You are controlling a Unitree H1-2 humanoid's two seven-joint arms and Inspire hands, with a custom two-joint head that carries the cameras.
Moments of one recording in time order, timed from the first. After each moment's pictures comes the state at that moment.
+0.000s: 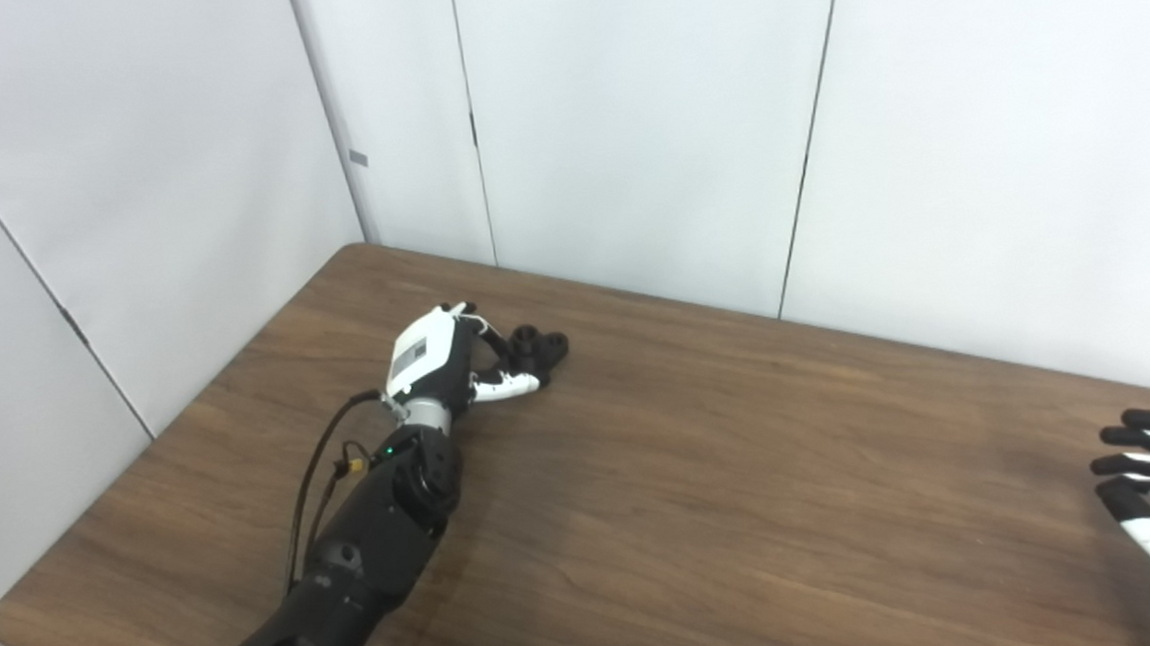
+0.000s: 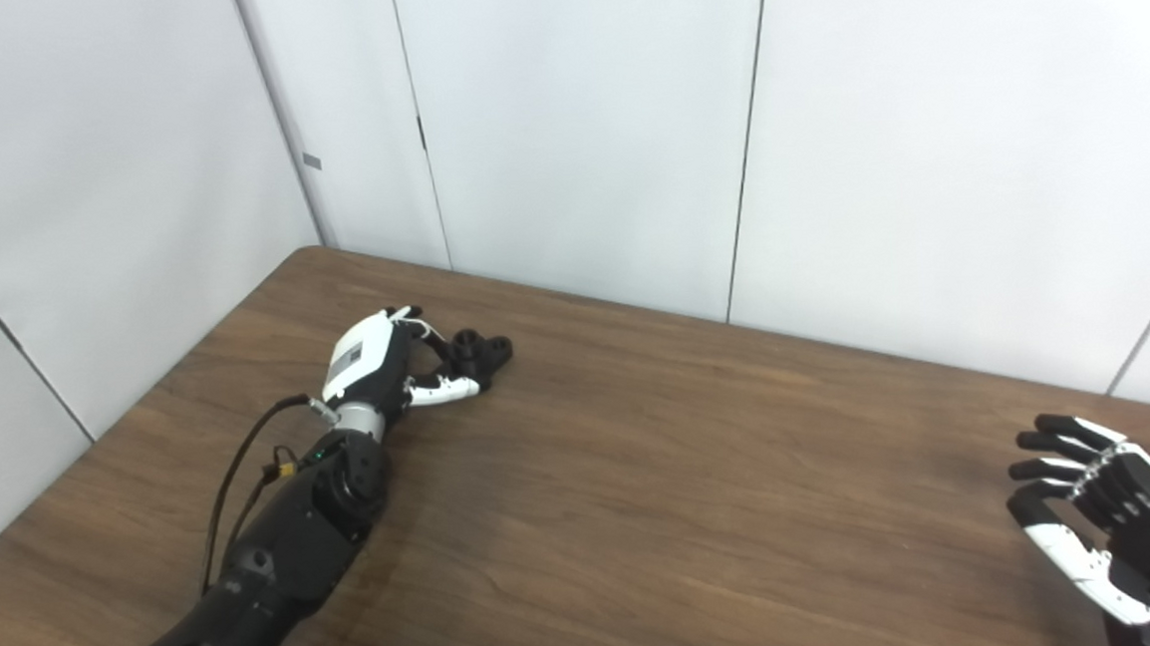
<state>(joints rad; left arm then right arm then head) -0.41 0.44 -0.11 0.47 0.49 0.23 0.23 -0.25 -0.18 -0.10 0.30 0.11 -0.44 0.12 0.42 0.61</state>
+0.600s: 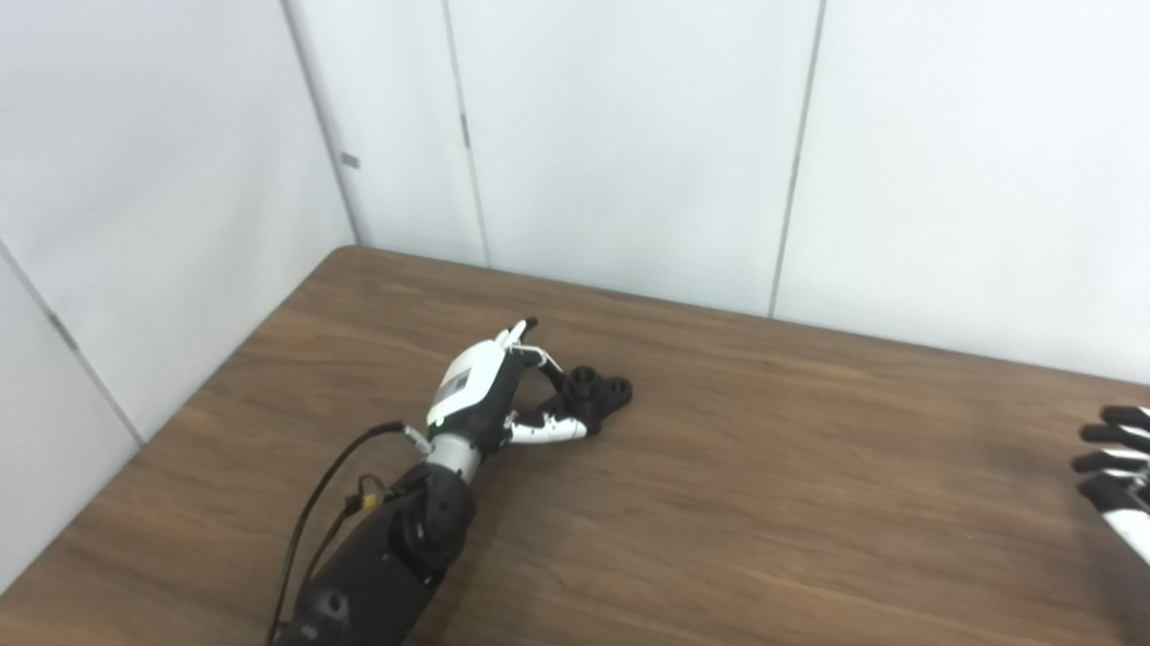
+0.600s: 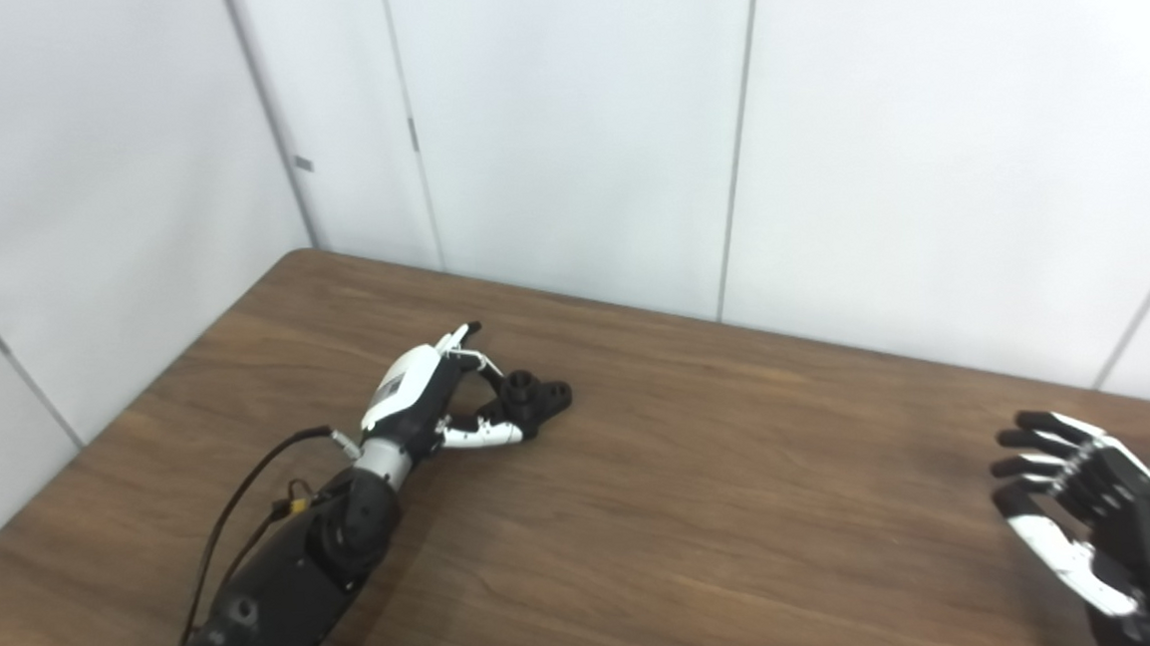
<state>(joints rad) -0.33 0.44 -0.23 0.34 0.44 0.04 0.14 -0.24 -0.18 -0.09 0.29 0.10 -0.43 0.13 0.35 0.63</state>
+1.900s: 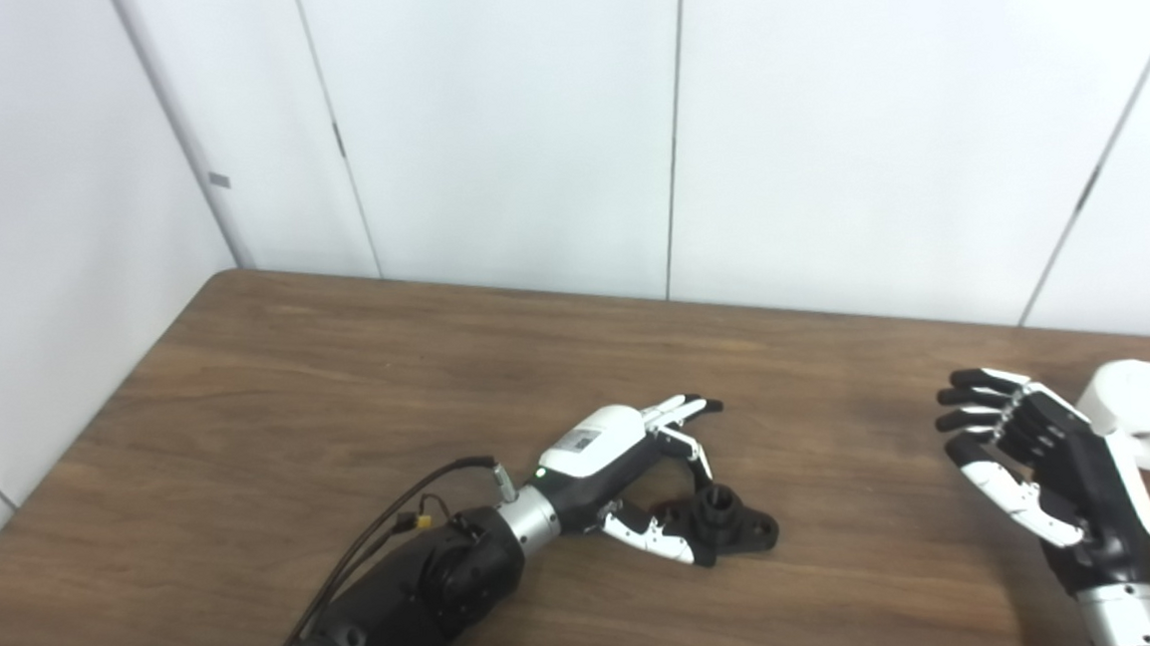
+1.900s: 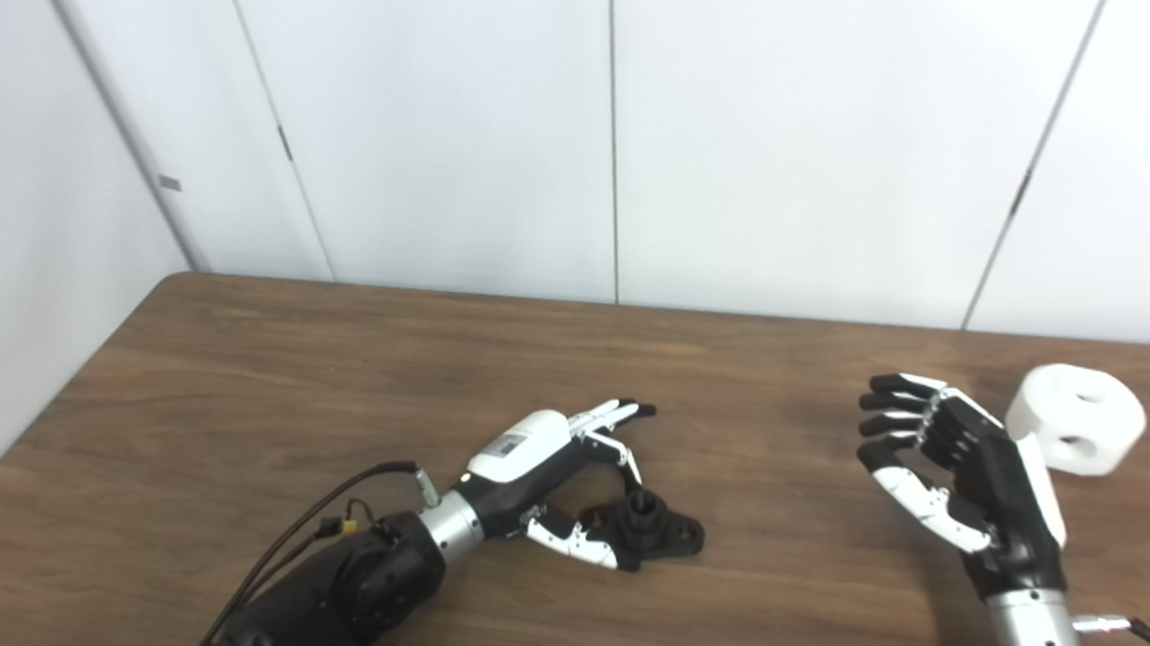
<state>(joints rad) -0.44 0.38 -0.61 0.38 0.47 -0.37 0.02 -0.19 -0.16 -0.08 0.19 0.02 -0.38 0.11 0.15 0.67</state>
